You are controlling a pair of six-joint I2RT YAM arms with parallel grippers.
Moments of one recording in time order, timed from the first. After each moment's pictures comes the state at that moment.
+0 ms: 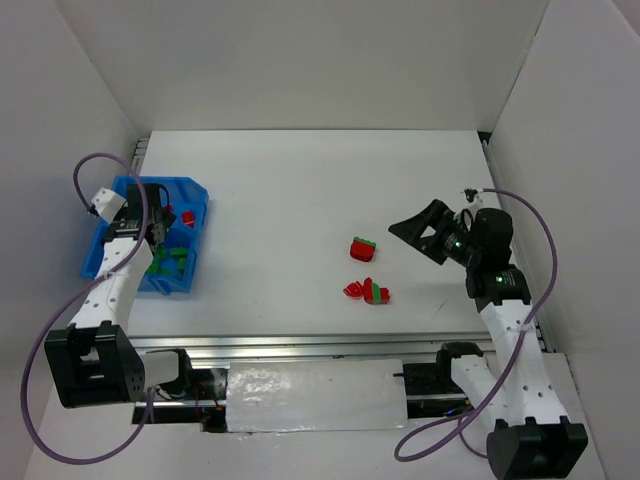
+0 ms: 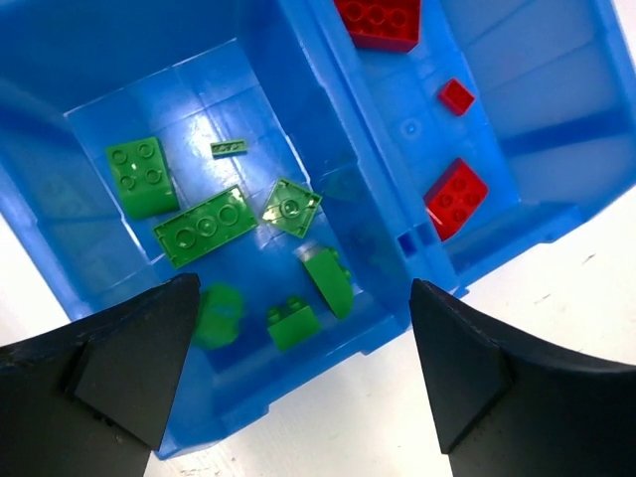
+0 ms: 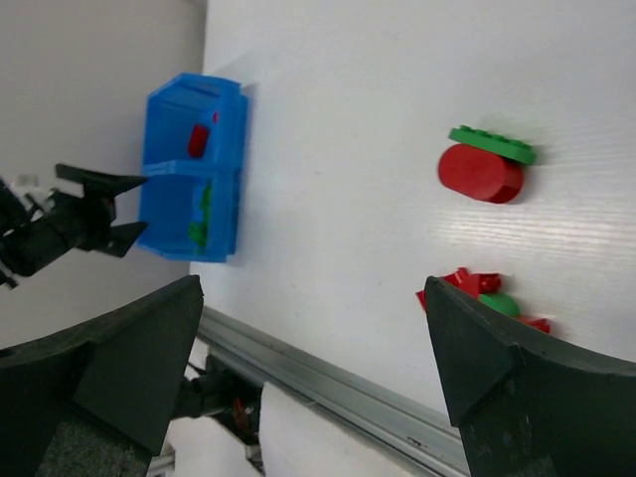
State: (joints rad) left arm 0.12 1.23 0.97 -0.61 -0.54 -0.88; right arm -0.01 0.75 0.76 -0.41 -0.58 0.74
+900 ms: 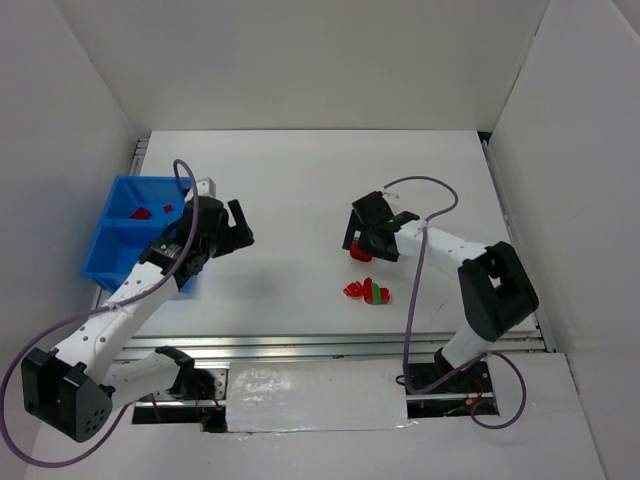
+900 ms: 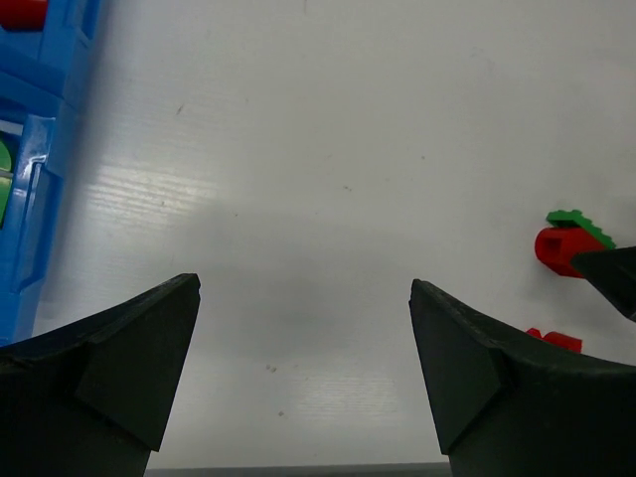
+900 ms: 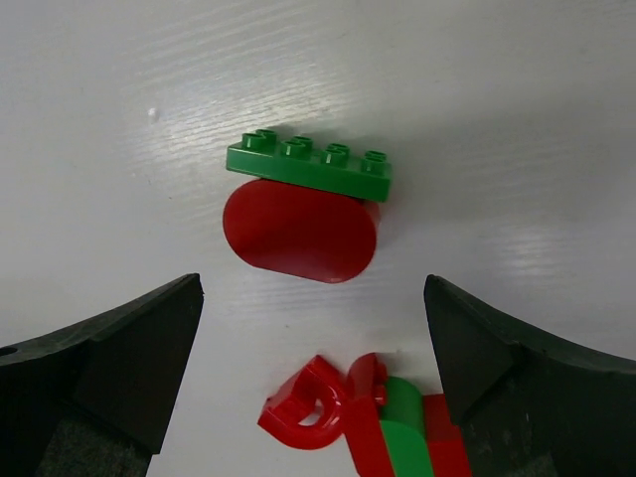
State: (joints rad) left arm -0.41 1.08 0.93 -0.54 -0.26 -0.64; right arm 0.52 1.59 1.01 -0.45 0.25 0.73
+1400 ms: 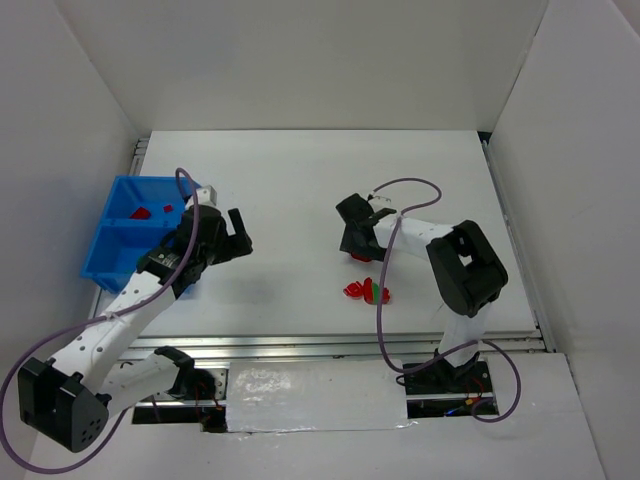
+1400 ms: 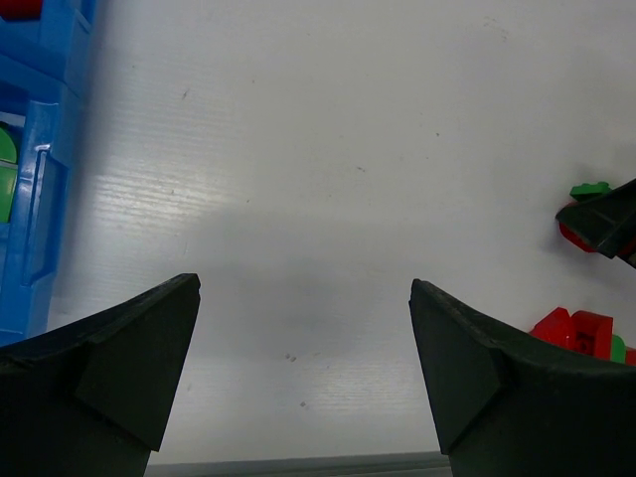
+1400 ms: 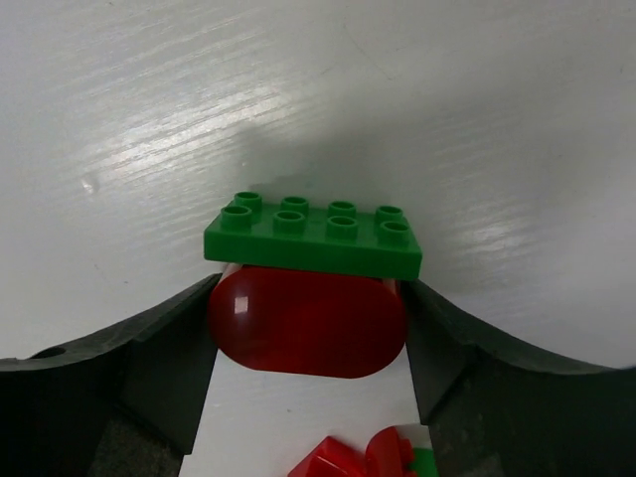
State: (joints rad) left arm -0.41 1.02 0.86 -0.53 -0.24 -0.59; right arm 0.57 1.82 1.12 -0.47 0.36 0.82
